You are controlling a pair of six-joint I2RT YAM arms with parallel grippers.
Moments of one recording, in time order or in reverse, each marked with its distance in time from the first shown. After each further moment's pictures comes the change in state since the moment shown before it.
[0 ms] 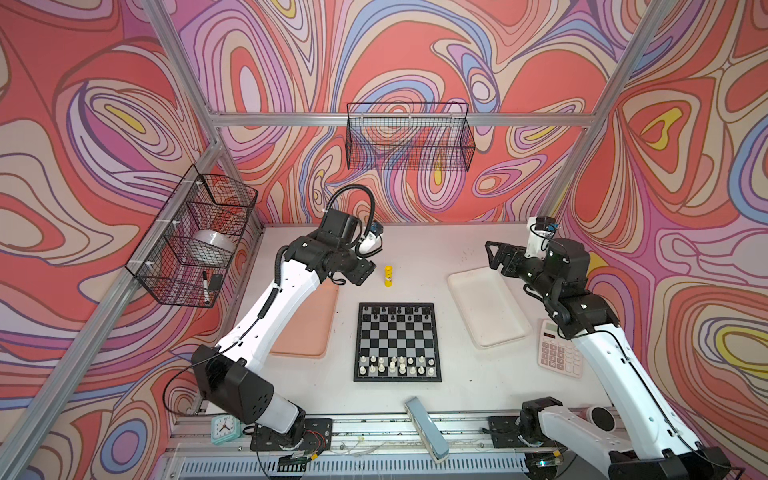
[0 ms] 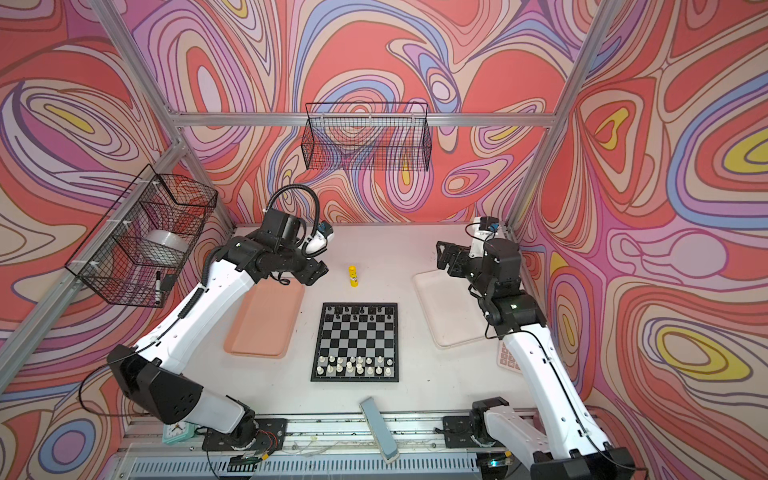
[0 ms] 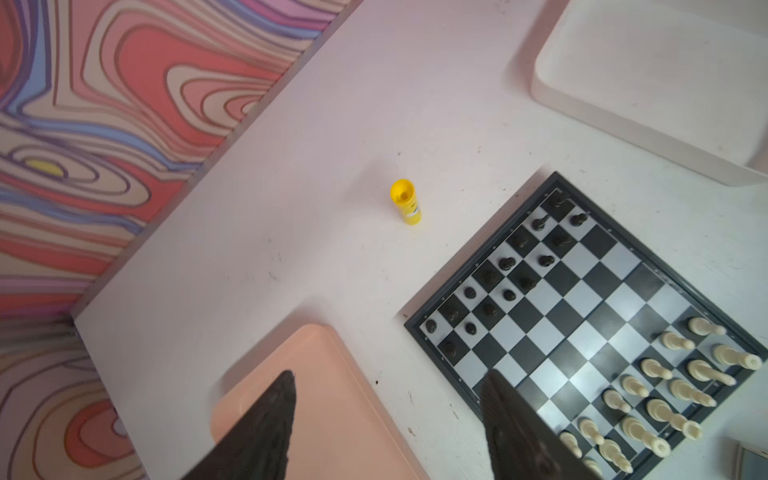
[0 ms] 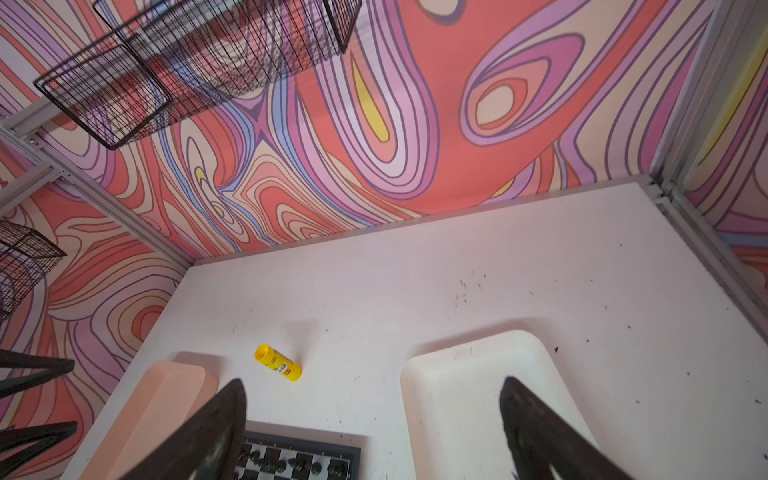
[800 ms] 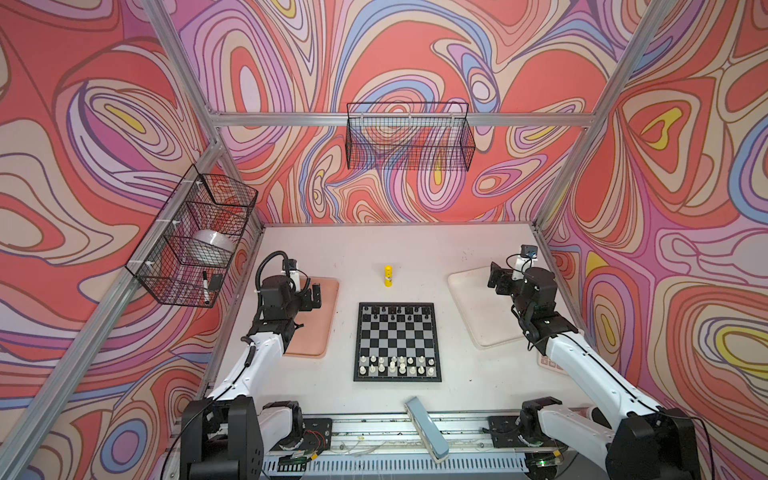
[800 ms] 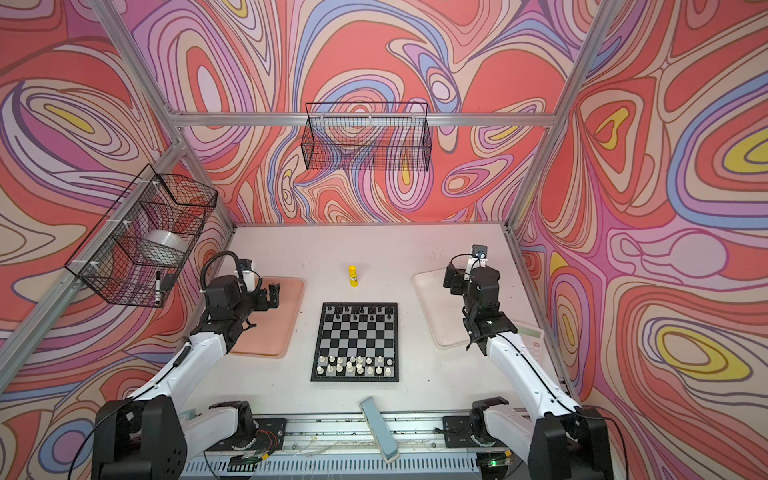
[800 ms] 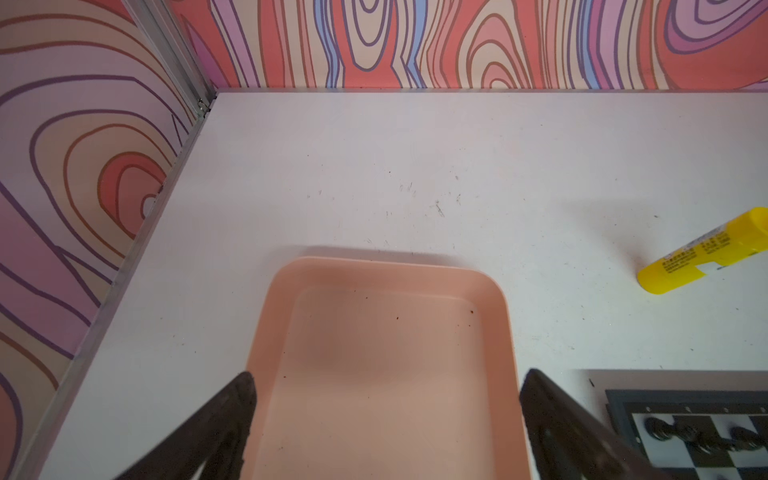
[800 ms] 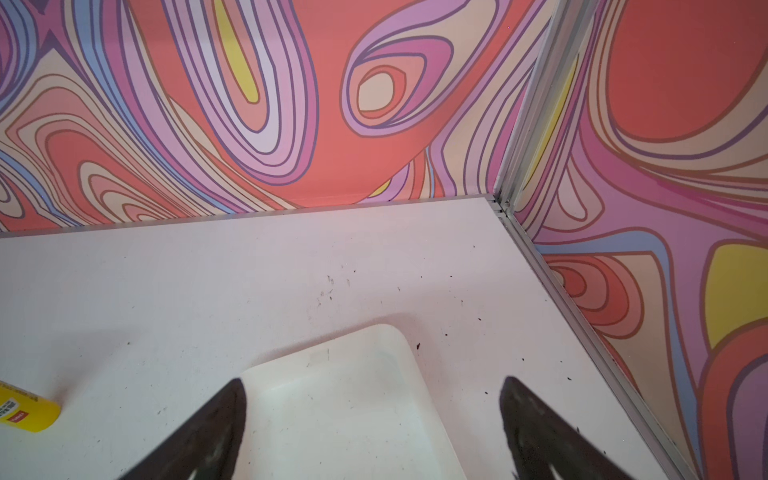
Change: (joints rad) left arm 0.483 -0.345 -1.011 1.030 0.048 -0.313; right arm -0.011 0.053 -0.451 0.513 0.316 -0.243
